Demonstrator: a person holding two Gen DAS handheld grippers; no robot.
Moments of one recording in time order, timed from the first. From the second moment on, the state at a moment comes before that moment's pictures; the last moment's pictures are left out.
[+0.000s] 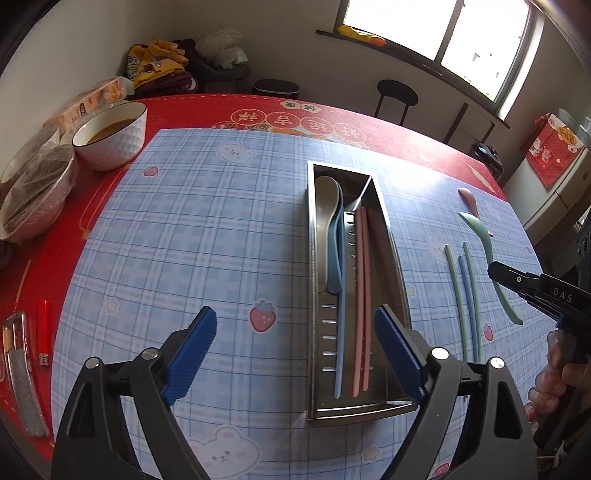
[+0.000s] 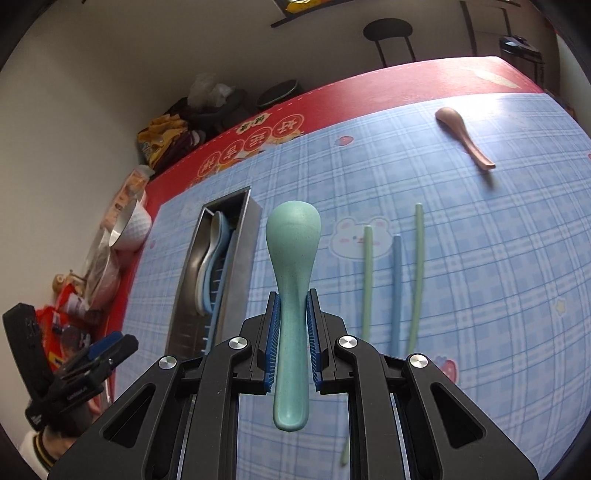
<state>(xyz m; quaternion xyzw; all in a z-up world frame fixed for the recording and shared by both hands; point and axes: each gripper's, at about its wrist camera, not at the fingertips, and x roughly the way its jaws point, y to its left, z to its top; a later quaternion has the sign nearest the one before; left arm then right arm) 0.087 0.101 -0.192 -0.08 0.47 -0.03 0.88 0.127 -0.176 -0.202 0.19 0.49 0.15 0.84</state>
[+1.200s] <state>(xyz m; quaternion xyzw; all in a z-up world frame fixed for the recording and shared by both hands) 0.084 0.183 -0.204 -0.10 0.47 0.01 0.88 0.229 -0.035 -0.255 0.29 0.57 0.16 0.75</state>
